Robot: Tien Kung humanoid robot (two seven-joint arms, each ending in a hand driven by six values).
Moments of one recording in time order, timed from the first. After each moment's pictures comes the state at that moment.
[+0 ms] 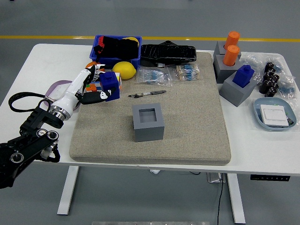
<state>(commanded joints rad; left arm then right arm) -0.57 0.39 -0.62 -1.08 0.97 0.34 -0.30 0.05 -0.37 2.20 0.18 -2.11 0.34 0.01</state>
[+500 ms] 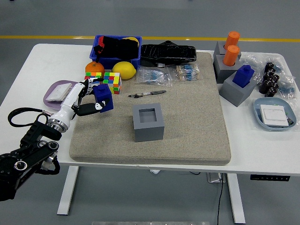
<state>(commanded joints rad) -0.52 0.35 -0.60 -0.97 0.91 0.37 -0.35 0.05 -0.37 2.20 0.18 -2.11 0.34 0.01</state>
